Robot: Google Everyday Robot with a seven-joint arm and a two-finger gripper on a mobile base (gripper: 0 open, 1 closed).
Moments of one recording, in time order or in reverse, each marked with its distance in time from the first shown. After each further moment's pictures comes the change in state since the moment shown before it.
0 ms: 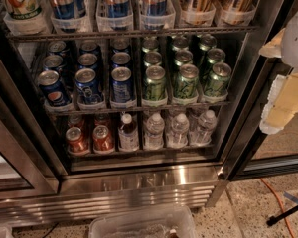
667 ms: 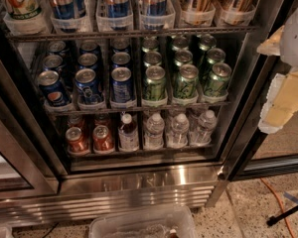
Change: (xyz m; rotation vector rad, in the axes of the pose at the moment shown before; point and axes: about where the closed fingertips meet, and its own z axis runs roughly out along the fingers) arm -0.008 0.002 -0.004 0.005 -0.011 -0.019
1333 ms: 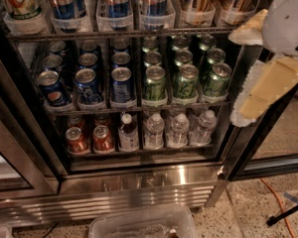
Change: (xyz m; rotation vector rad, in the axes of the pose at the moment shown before) arm -0.063 0.017 -0.020 -0.029 -0.230 -0.064
